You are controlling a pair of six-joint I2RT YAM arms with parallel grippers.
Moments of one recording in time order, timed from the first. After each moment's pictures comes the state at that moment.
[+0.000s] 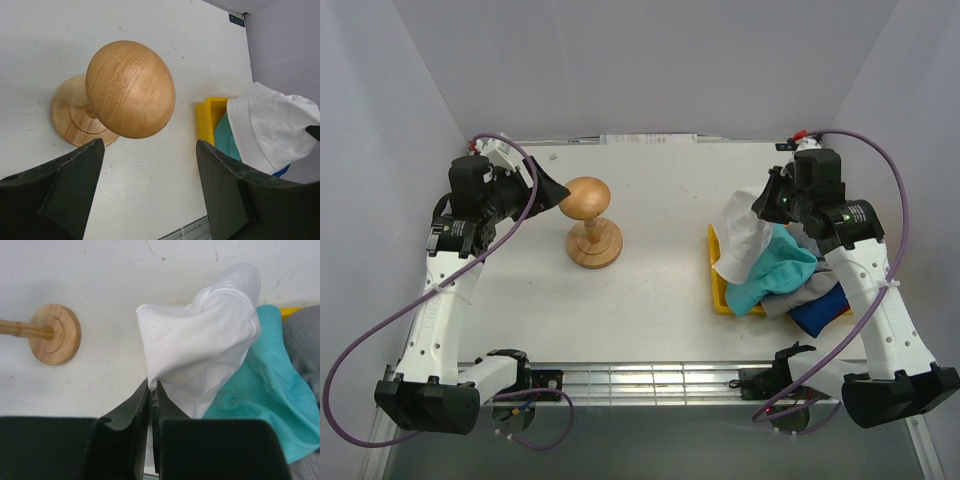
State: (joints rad) left arm -0.08 1.10 1.27 -0.63 0.36 -0.50; right arm 0.27 1.12 1.34 -0.89 0.01 0.36
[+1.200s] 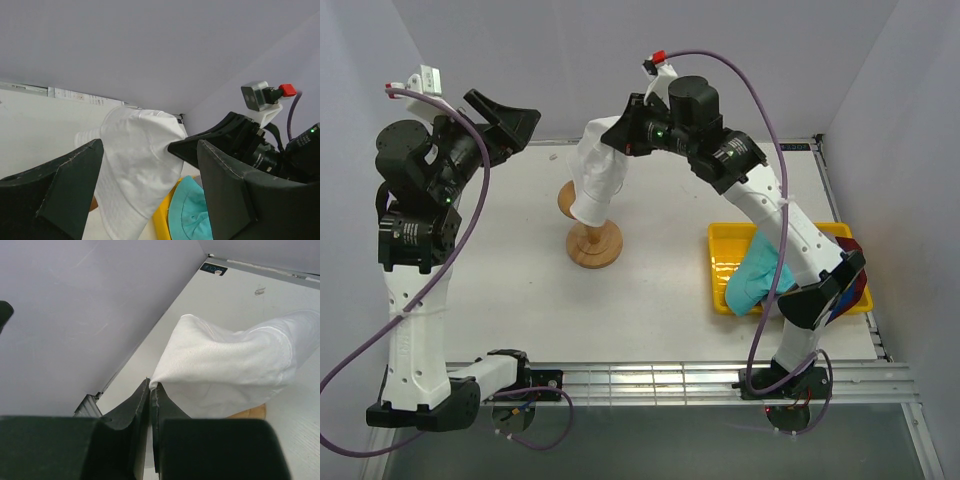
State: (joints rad) left arm -0.08 1.13 1.73 -0.56 0.27 -0.63; right arm 0.74 1.78 2.17 -0.54 -0.22 0.52
